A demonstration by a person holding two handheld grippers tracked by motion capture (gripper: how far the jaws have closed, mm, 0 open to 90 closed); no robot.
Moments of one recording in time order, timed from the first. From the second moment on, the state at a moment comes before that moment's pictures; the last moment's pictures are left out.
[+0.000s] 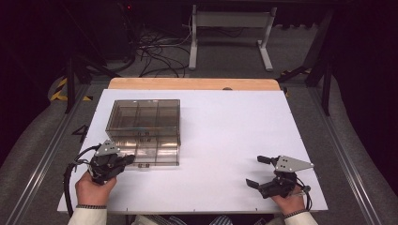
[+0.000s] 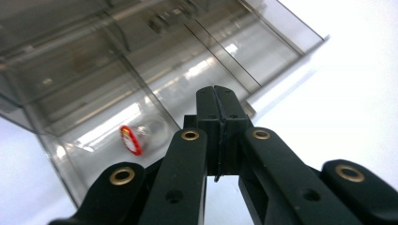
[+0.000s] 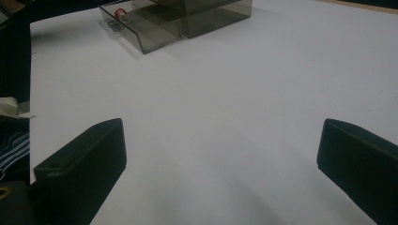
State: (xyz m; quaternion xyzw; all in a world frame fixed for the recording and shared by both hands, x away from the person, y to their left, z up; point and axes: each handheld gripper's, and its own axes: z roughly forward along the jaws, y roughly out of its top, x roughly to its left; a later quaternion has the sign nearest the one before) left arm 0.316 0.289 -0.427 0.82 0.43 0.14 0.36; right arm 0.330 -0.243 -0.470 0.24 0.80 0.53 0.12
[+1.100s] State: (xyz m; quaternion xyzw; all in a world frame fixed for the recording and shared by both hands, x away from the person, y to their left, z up) left arm 0.322 0.277 -0.449 0.86 0.43 0.11 0.26; right arm 0.330 -0.243 -0.470 0.25 0.80 0.53 0.12
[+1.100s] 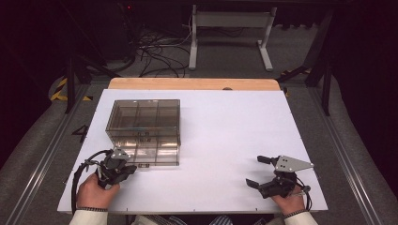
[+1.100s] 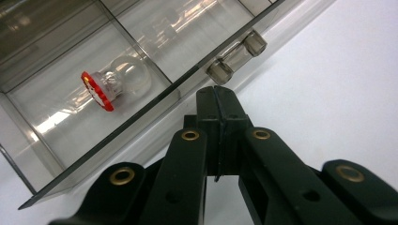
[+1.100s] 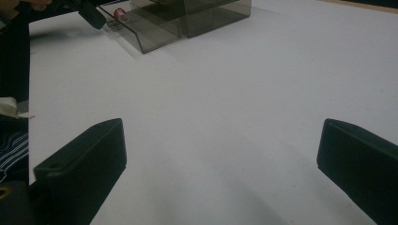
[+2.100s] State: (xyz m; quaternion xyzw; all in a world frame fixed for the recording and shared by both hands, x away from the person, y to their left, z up) left arm 0.328 0.274 -0.454 0.85 0.44 0.13 0.25; right arm 0.330 -0.243 -0.470 0.24 0.80 0.53 0.12
